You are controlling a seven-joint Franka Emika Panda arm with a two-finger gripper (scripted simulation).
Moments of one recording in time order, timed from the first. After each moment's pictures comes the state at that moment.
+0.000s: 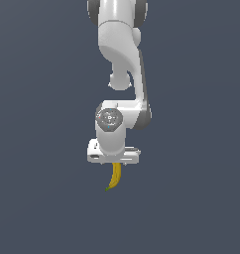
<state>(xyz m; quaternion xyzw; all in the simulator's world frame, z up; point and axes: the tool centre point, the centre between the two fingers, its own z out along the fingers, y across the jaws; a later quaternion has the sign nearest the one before) 0.077 -0.027 0.072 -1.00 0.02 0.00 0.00</state>
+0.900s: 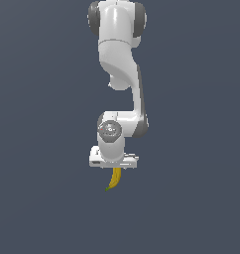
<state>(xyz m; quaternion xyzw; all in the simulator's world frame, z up) 0.076 -0.028 0.022 -1.00 0.02 0.00 0.00</state>
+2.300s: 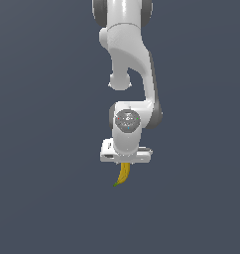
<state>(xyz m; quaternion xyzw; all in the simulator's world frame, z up) 0.071 0.020 0.062 -1.00 0.02 0.00 0.00</state>
